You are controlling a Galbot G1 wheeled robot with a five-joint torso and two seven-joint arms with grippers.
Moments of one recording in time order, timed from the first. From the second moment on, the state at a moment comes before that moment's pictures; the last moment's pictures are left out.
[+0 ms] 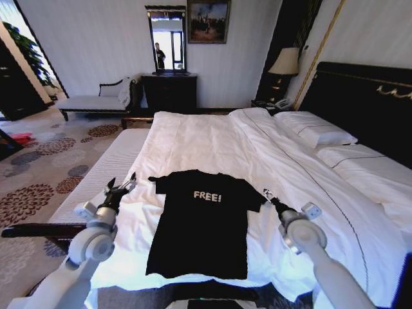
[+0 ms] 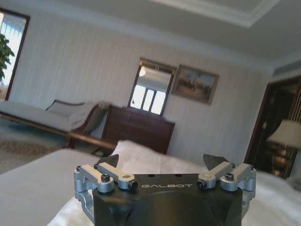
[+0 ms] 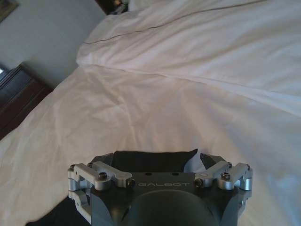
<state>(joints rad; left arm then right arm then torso) 1.34 -1.00 -0.60 -2.23 -0.85 0.11 -0.38 -1.23 0.97 0.57 2.03 1.53 -0.20 0.86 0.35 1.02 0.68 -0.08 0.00</state>
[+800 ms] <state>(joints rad) 1.23 -1.10 -0.53 -2.39 -0.85 0.17 -0.40 -1.15 1.04 0.57 1.81 1.58 -0.26 0.90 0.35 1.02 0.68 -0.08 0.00</state>
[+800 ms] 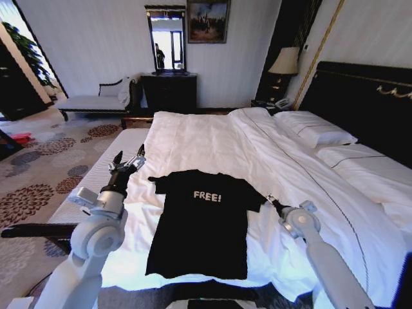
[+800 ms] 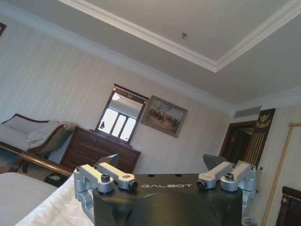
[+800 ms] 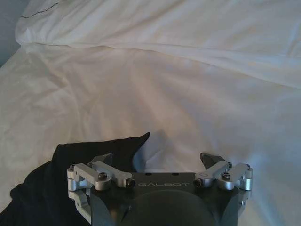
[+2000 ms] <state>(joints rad) 1.19 -1.17 -0.49 -2.35 -0.84 0.19 -0.43 -1.01 1.06 0.43 1.64 1.47 -0.19 0.75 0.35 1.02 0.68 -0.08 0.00</state>
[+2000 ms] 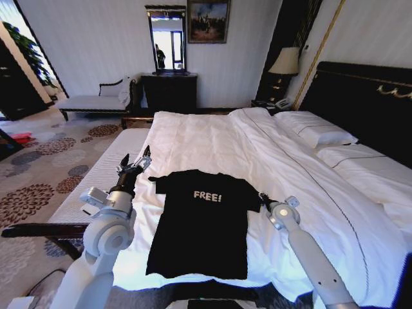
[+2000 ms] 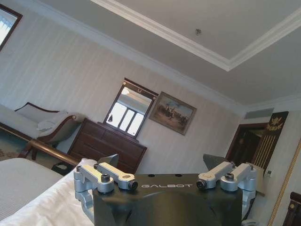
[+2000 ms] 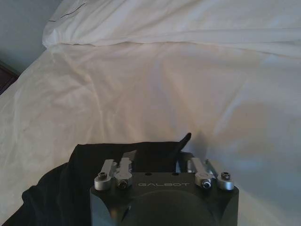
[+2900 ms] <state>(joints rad) 1.20 -1.19 -0.48 -2.35 -0.79 0.19 -0.43 -0.96 1.00 0.33 1.68 1.39 -0.11 0.72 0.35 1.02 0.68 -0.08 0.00</state>
